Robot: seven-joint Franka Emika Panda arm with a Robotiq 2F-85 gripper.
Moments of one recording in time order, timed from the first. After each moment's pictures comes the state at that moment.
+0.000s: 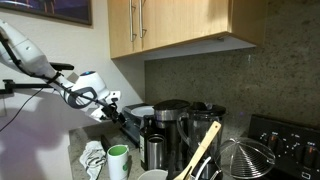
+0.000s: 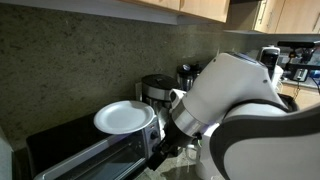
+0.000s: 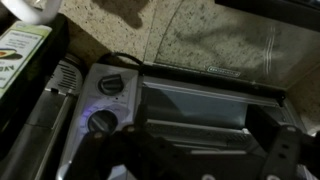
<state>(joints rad) 2.14 0.34 -1.54 -2.43 0.61 2.89 -0.16</state>
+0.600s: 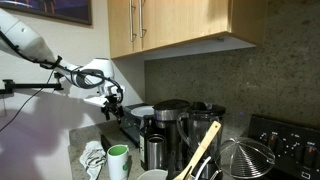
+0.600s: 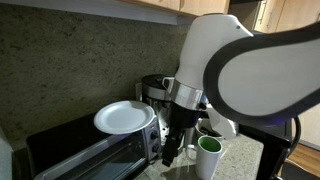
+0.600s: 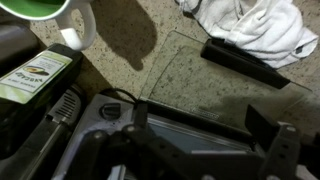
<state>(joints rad) 2.31 0.34 -1.83 -2.29 0.48 2.35 -0.25</state>
